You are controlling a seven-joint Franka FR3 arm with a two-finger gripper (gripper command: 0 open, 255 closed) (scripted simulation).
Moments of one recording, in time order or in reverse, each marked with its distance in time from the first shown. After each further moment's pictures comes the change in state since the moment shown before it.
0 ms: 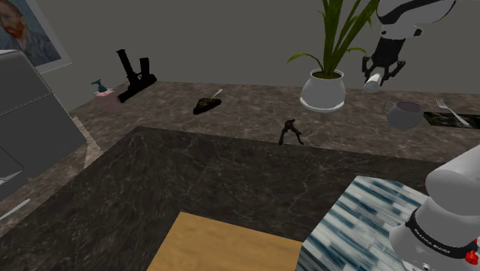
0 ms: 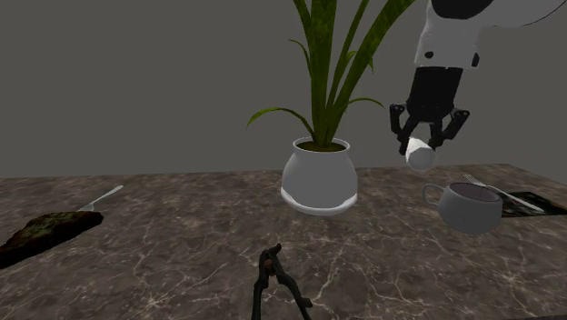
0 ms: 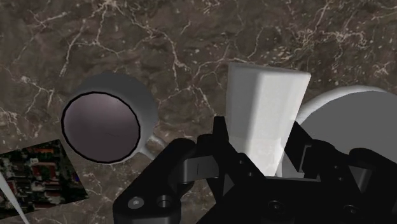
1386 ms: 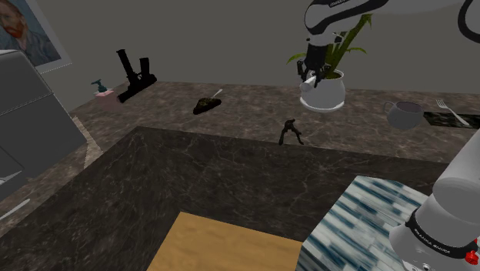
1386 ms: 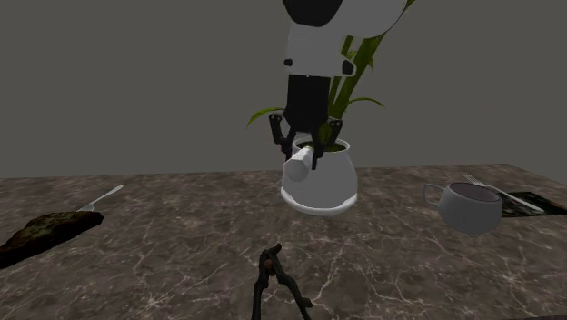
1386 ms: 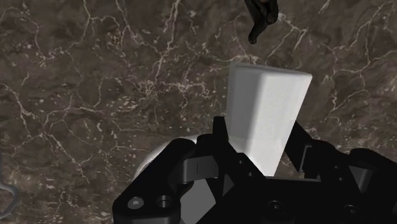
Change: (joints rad) arm 0.190 0.307 0.211 0.304 0.068 0.021 0.371
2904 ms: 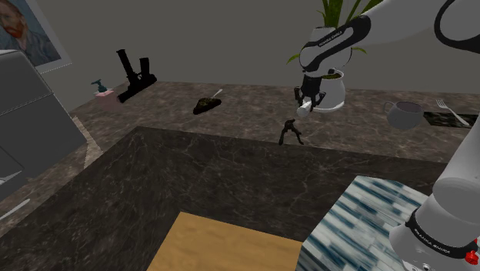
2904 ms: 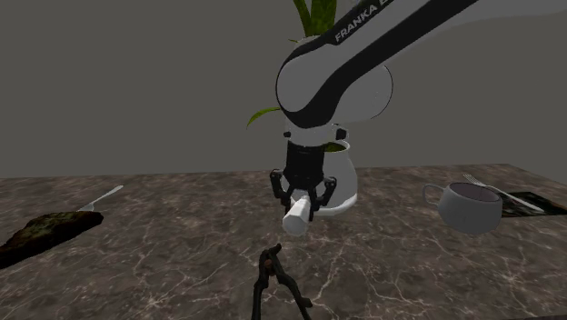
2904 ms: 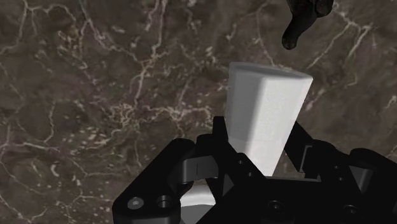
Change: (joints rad) arm 0.001 0.094 0.004 -0.197 0.021 0.289 -0.026
